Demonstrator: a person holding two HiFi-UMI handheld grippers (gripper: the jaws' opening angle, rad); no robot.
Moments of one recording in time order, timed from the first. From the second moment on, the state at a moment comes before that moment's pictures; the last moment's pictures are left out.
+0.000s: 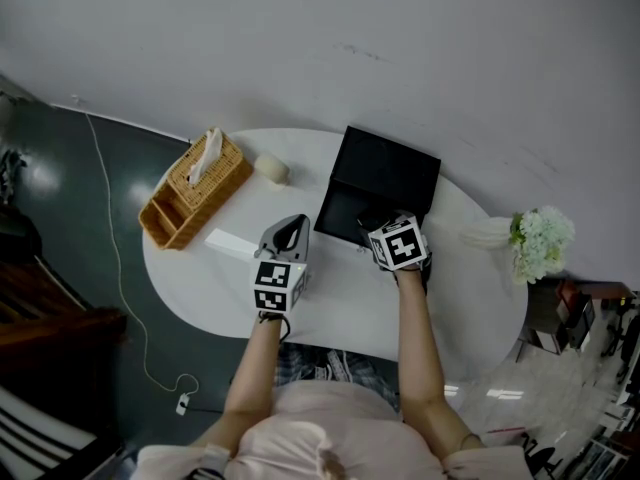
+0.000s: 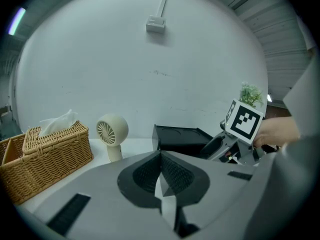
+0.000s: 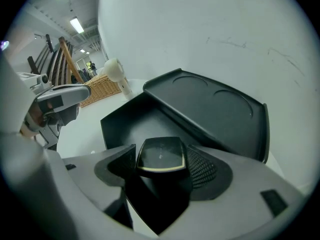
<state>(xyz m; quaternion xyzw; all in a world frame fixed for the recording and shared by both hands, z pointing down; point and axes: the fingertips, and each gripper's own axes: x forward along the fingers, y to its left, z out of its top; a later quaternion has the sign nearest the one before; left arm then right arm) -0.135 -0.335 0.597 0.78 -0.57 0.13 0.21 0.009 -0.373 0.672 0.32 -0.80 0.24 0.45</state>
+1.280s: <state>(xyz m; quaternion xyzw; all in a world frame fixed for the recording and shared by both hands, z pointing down) -0.127 -0.325 0.501 0.80 -0.58 0.08 0.12 0.094 -0.330 0.493 0.50 -0.85 0.12 0.10</state>
